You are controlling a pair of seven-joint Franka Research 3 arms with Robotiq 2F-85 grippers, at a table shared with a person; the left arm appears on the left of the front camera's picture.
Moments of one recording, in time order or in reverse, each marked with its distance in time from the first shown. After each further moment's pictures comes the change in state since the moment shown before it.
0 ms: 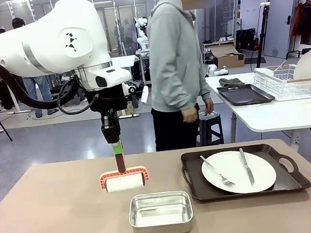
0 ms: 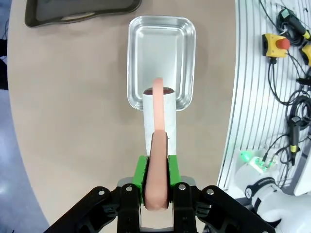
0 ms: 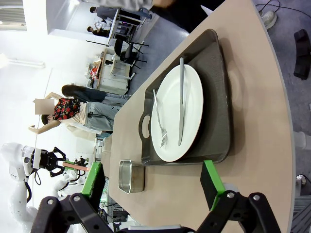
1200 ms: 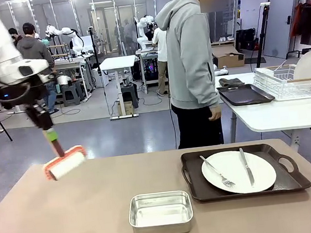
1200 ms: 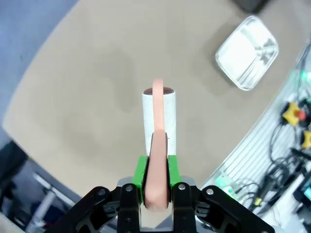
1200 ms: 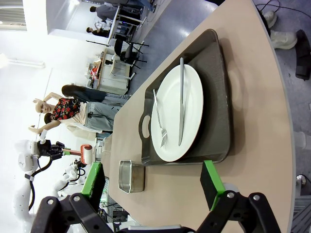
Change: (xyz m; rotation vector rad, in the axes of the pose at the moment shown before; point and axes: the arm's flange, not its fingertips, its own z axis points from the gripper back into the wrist) left arm -0.197 0.053 0.049 0.060 -0.128 0.653; right arm 0.000 0.000 0.000 0.000 0.000 0.000
